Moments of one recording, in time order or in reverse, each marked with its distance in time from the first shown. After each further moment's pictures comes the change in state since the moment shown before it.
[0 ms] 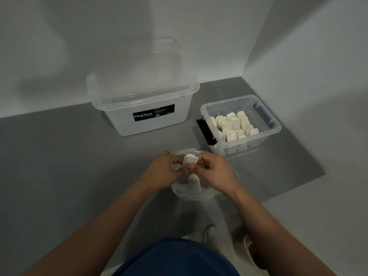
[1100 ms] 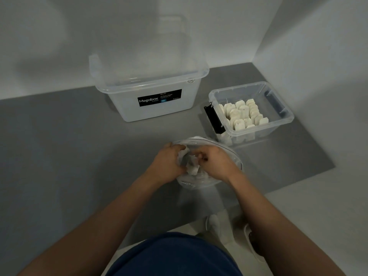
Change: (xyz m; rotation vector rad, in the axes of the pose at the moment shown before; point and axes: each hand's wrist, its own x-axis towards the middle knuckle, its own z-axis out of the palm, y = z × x) left_hand -0.003 -0.015 0.020 0.018 0.003 -0.096; right_hand 0.021 0.017 0.021 -0.324 -0.162 -0.007
